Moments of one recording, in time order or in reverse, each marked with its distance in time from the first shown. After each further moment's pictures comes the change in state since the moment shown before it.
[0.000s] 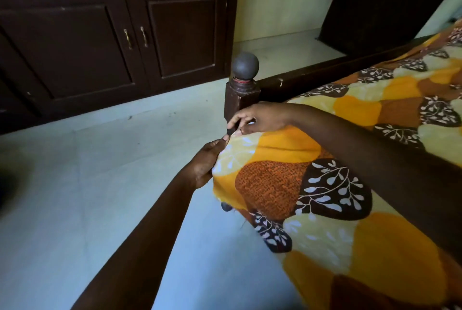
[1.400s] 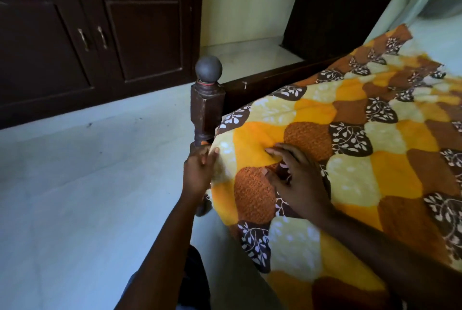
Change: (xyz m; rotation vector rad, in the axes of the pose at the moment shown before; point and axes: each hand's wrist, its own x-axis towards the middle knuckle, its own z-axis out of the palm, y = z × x) left_hand -0.006 -0.028 0.053 0.499 0.404 0.389; right_hand -0.140 0.007 0.125 0.023 0.962 0.314
